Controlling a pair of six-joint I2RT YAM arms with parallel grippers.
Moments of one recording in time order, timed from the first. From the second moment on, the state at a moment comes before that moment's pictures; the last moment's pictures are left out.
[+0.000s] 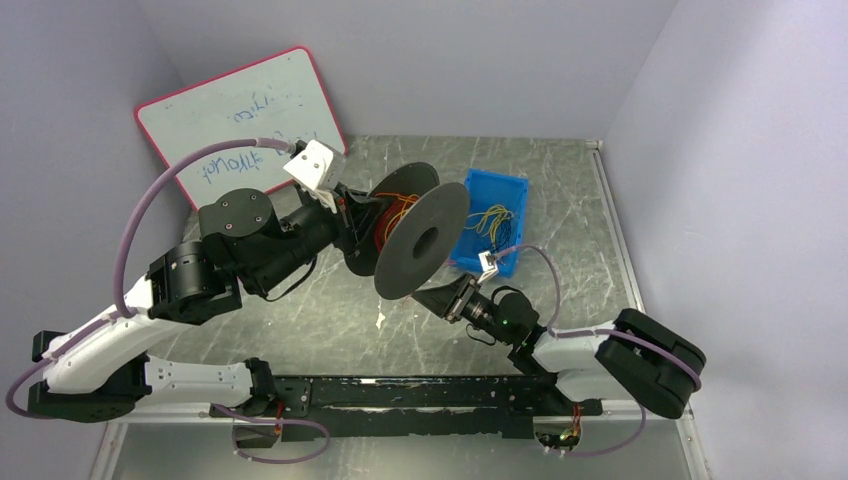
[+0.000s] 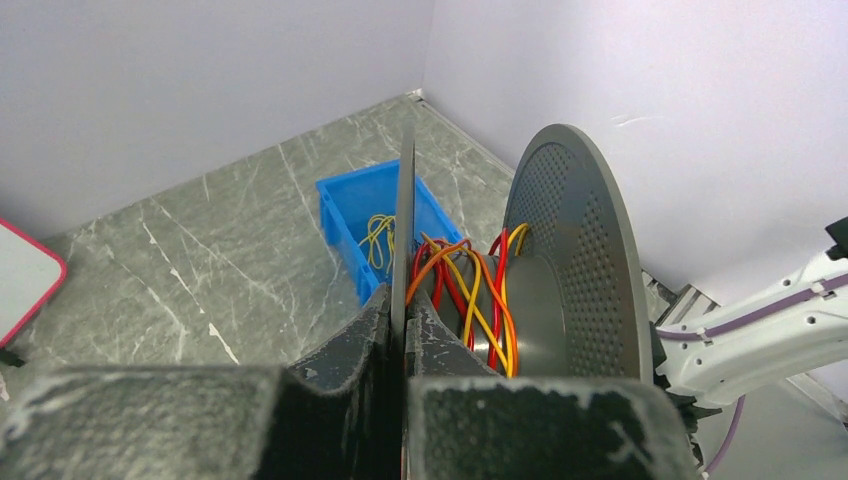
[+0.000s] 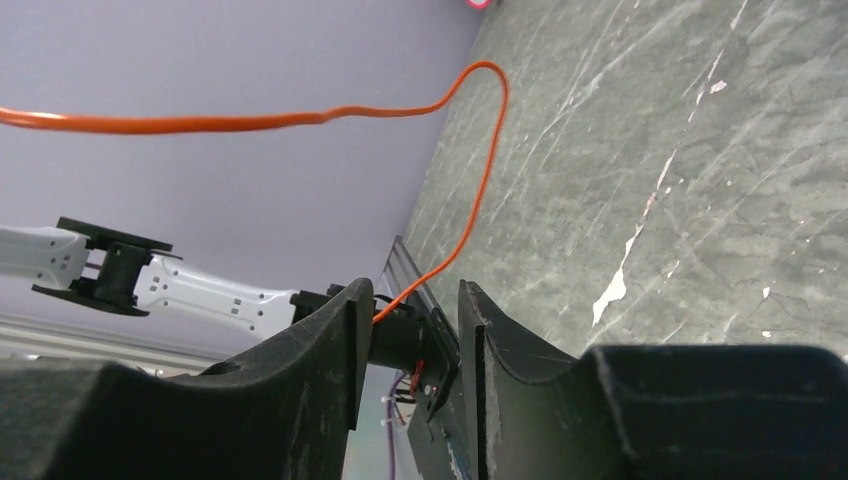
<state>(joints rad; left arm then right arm) -1.22 1.05 1.56 -0.52 -0.46 -0.19 0.88 1.23 0.09 1.17 -0.07 1.12</state>
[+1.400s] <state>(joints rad) -1.20 1.17 1.58 -0.45 -0.71 -0.12 1.07 1.58 0.06 1.45 -0.04 1.17</state>
